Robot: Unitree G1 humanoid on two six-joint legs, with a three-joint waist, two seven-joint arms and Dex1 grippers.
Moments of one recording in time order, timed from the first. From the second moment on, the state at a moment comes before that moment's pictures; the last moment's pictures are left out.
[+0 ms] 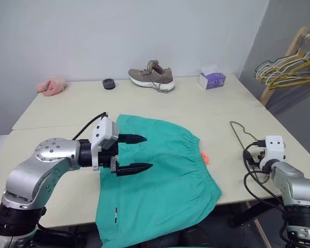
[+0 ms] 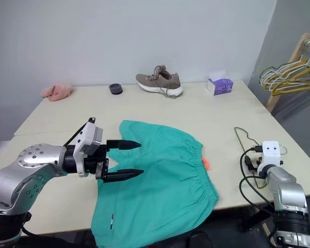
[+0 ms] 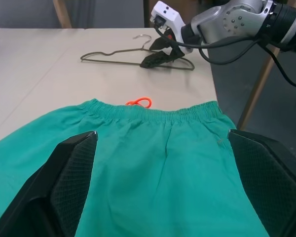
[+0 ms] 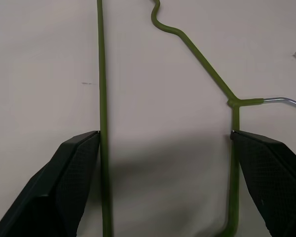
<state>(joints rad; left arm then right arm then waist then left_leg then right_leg) -0.24 0.85 0.07 -0.43 -0.68 0.62 -1.08 -0.22 -0.48 -0.26 0.11 0.20 0.70 0.19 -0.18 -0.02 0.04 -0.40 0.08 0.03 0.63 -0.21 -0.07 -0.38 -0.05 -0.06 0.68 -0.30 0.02</state>
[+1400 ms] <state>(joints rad) -0.18 0.85 0.07 -0.42 -0.63 0.56 -1.08 -0.32 -0.53 -0.35 0.27 0.23 0.86 0.20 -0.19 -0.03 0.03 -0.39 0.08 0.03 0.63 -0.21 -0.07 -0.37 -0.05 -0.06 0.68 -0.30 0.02</state>
